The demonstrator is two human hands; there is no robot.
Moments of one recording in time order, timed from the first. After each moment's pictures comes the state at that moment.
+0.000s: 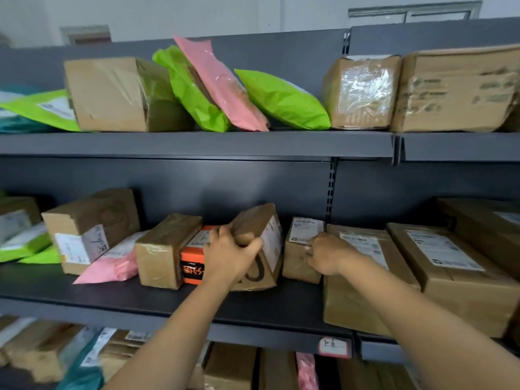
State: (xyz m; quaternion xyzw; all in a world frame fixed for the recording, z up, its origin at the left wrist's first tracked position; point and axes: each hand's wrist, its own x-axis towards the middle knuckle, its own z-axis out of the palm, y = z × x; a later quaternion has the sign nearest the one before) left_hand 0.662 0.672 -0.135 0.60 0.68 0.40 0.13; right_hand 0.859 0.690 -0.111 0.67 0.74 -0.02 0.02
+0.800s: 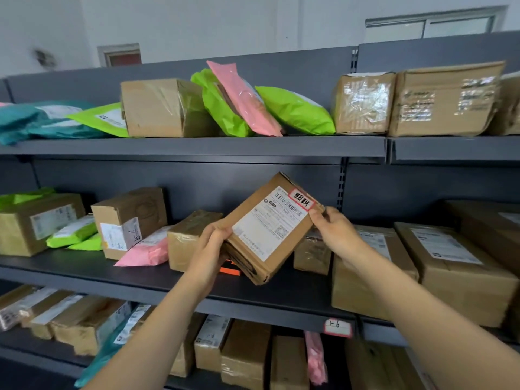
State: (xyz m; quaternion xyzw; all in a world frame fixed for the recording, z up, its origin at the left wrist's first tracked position) left_hand 0.621 0.599 -0.125 0.48 0.42 0.64 0.43; right_hand 0.843 0.630 -0.081 0.57 0.63 -0.27 -0.45
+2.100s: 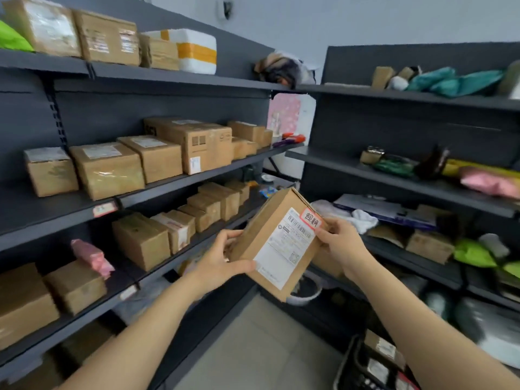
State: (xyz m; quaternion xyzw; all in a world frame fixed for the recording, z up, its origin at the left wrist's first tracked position) left_hand 0.772 0.275 -0.217 0.78 0.09 0.12 0.61; right_hand 0.926 0.068 -0.184 0.79 0.15 -0.09 -0.59
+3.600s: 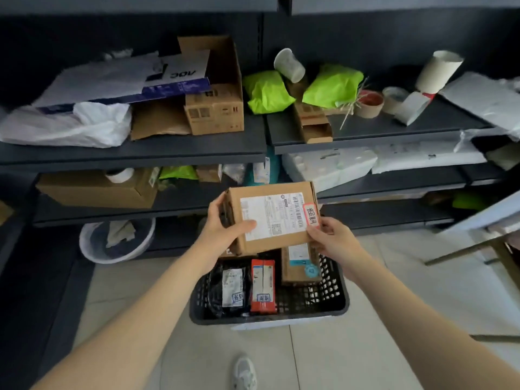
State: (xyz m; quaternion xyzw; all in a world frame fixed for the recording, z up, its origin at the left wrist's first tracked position) left_hand 1.256 -0.189 -0.458 0.70 0.08 -0.25 0.67; right_hand 1.188 -0.418 -0.450 0.74 -0.27 -0.10 -0.60
